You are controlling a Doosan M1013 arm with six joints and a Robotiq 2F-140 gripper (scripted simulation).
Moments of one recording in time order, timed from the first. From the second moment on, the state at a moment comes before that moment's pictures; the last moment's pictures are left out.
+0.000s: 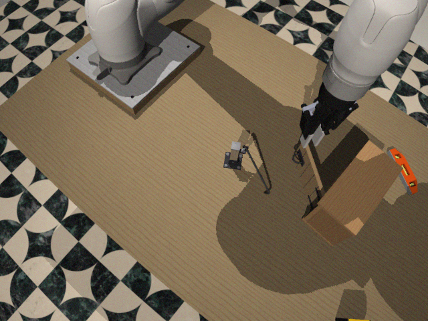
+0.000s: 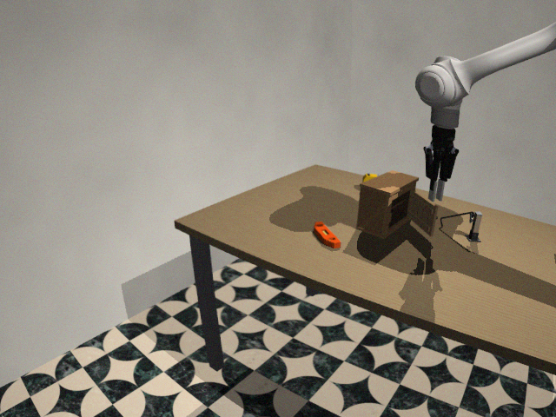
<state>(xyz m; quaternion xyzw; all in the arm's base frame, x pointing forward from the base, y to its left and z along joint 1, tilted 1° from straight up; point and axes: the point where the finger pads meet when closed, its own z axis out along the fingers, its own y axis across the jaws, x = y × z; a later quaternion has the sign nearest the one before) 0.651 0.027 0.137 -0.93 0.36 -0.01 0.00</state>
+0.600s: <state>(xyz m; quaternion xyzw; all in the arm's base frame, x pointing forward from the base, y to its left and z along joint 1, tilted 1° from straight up) 0.651 0.027 0.114 -0.93 0.36 -0.01 0.00</state>
